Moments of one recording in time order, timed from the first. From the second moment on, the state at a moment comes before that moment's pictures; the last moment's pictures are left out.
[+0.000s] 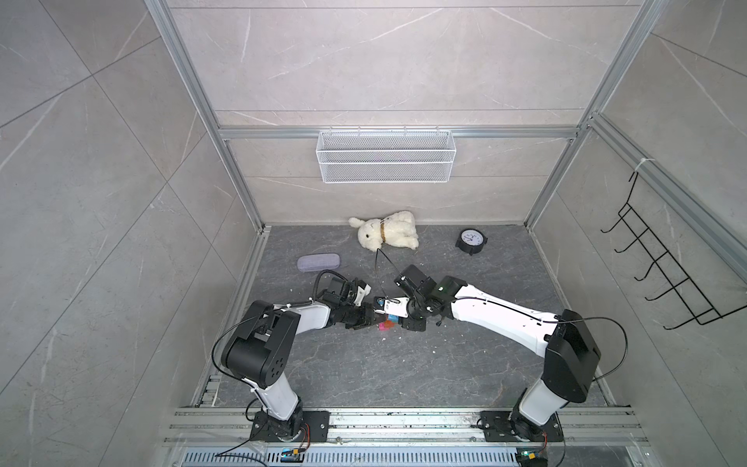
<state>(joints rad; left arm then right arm) -0.41 1.69 0.75 -0.05 0.70 -0.46 0.83 1.71 1.37 -0.78 -0.05 -0.68</state>
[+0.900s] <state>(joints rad) -0.41 1.69 0.74 -0.03 0.70 -0.46 0.79 1.89 1.54 -0.89 -0.13 -0.91</state>
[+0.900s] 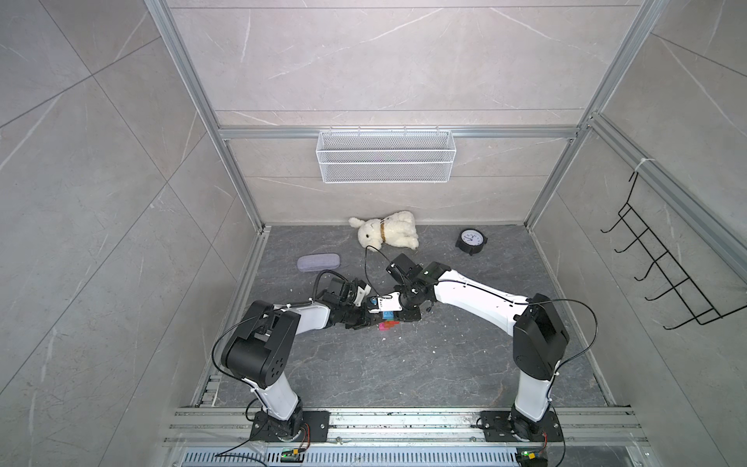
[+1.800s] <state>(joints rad) -0.40 1.69 0.72 0.01 0.71 -0.46 0.80 1.96 1.60 -0.92 -0.12 -0.97</state>
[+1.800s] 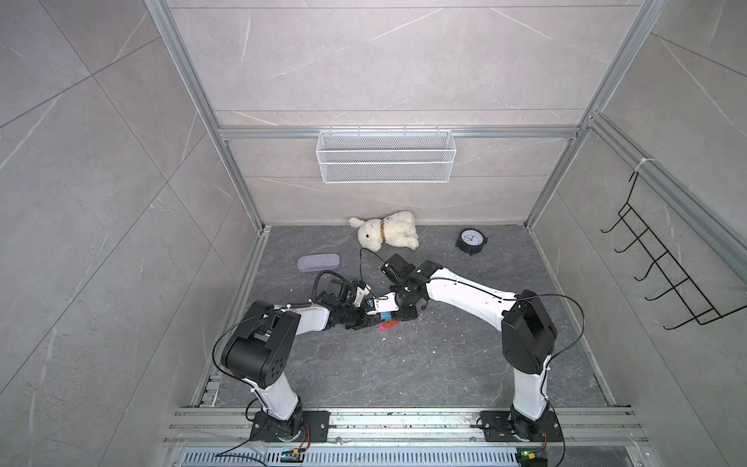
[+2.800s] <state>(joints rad) -0.40 1.69 0.72 0.01 0.71 -0.46 0.82 2.00 1.64 -0.95 -0.05 -0.98</state>
